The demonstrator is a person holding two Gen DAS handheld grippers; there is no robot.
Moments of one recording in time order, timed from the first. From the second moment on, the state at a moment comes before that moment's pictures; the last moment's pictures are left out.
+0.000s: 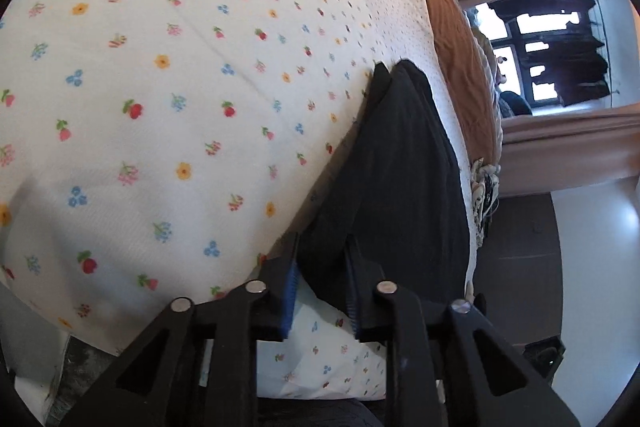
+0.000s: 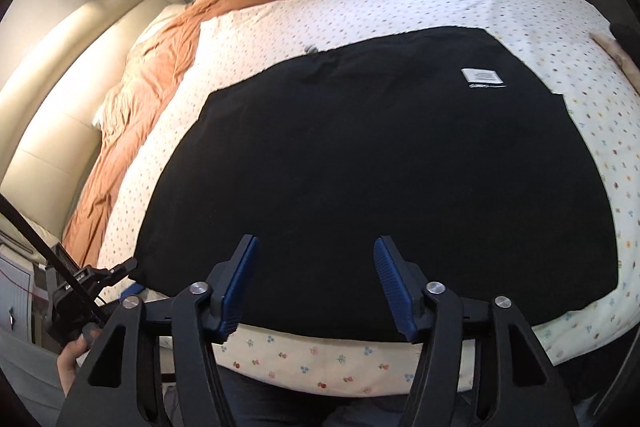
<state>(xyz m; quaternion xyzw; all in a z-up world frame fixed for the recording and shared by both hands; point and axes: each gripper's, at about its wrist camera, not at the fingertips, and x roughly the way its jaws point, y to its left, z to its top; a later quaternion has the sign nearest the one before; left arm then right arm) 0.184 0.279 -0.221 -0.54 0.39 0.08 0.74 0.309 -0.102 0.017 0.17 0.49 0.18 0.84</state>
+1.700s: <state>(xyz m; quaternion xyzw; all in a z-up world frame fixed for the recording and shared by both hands) 0.209 0.268 -0.224 -0.57 0.40 0.14 0.71 0.478 0.009 -0.046 0.08 0.54 0.14 0.83</state>
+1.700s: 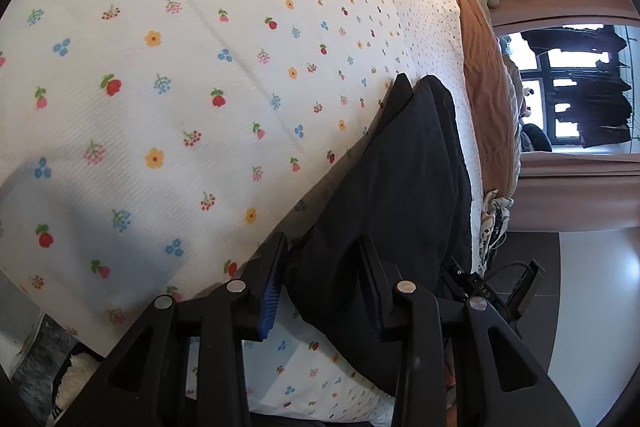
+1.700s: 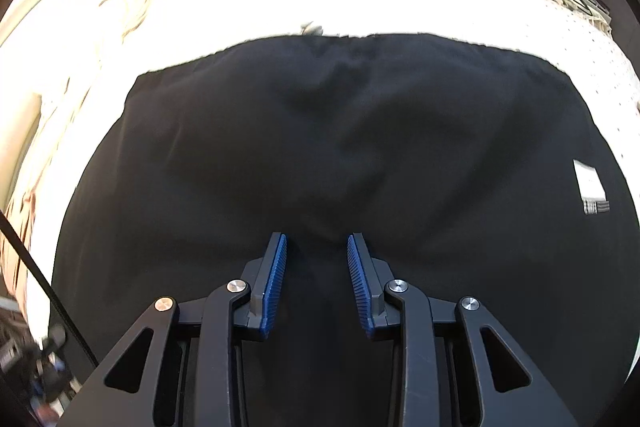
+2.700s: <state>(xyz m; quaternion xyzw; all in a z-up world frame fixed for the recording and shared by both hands) 0.221 0.257 -0.174 -0.53 0.37 0.10 0.75 0.500 0.005 -0.075 0.08 0.61 0.18 0.77</state>
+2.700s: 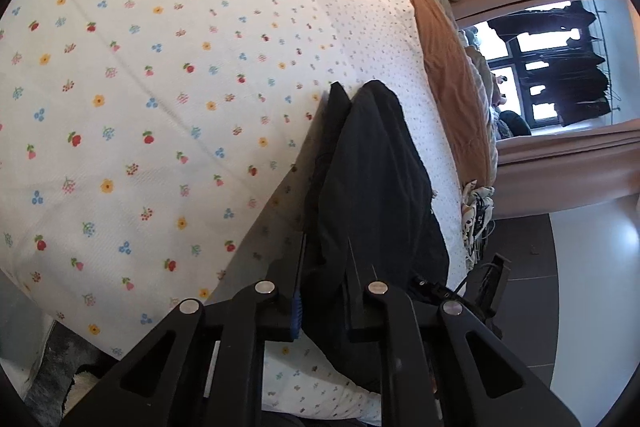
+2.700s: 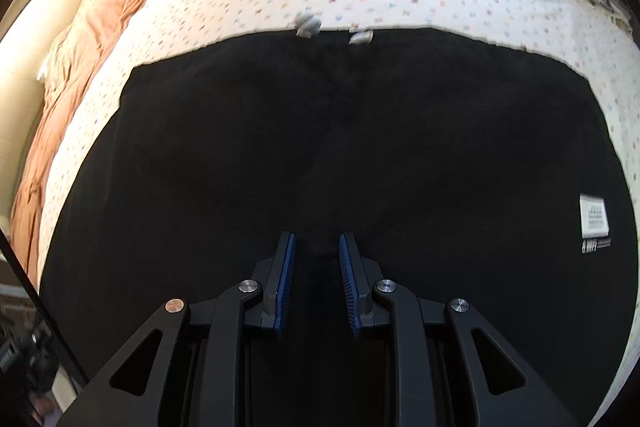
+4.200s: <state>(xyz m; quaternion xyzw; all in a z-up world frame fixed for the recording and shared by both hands) 0.304 0.005 -0.009 -0.31 0.40 -0.13 0.85 0.329 -0.148 -0.137 0.29 0.53 0.26 0.75</state>
